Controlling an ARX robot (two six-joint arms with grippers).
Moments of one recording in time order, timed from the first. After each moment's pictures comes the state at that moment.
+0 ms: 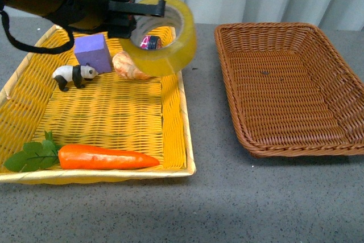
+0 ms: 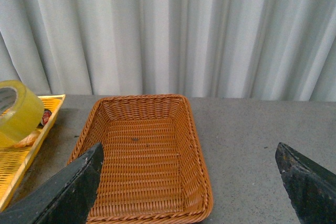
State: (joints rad) left arm -0.29 1.88 1.04 0.26 0.00 -0.01; right arm 0.00 0.00 0.00 0.00 0.00 -0.01
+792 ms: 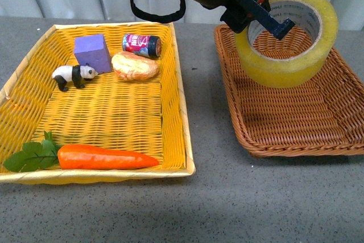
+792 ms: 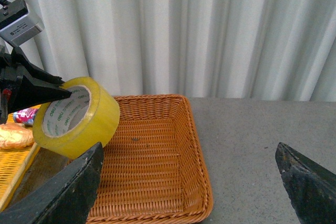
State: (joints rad) left arm -0.49 1.99 1.28 0.25 0.30 0.45; right arm 0.00 0.00 0.00 0.00 0.00 -0.01
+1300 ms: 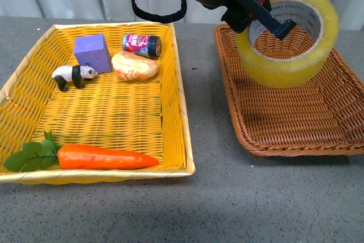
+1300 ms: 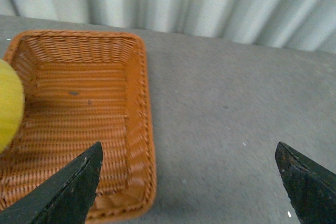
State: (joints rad) left arm -0.49 1.99 1.28 0.25 0.30 0.45; right arm -0.12 1.04 0.51 0.13 -0.01 -0.19
